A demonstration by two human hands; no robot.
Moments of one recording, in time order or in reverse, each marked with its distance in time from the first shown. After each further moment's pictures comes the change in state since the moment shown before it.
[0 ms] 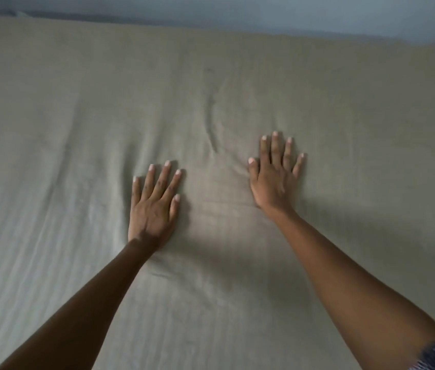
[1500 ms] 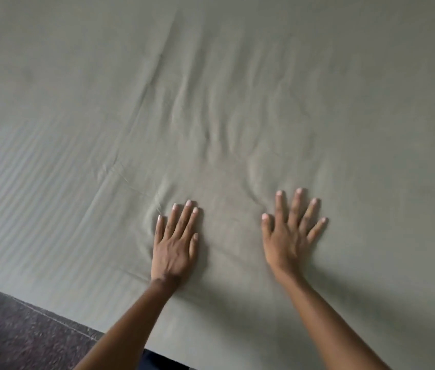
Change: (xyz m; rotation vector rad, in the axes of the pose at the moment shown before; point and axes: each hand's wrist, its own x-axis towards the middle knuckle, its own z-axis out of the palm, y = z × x) left_hand -0.298 0.016 0.001 -0.064 -0.106 -0.245; right_hand -0.290 0.001 0.012 0.039 -0.117 -0.098
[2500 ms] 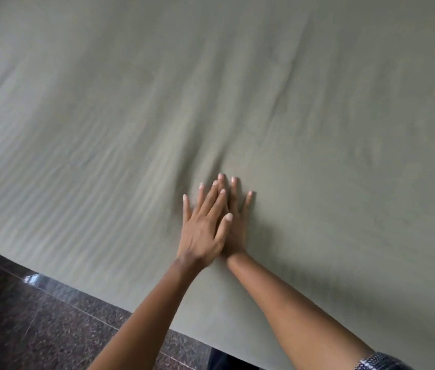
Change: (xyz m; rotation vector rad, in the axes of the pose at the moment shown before) left_hand 0.037 -0.234 -0.086 -0.366 0.000 0.013; right_hand -0.043 -0.390 0.085 -0.058 -0.001 -0.427
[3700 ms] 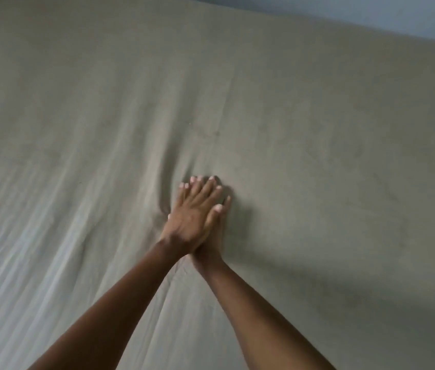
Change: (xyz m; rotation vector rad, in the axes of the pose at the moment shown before) left_hand 0.221 0.082 0.011 0.168 -0.155 0.209; right_hand 0.156 0.107 -0.034 -0.067 -0.096 0.191
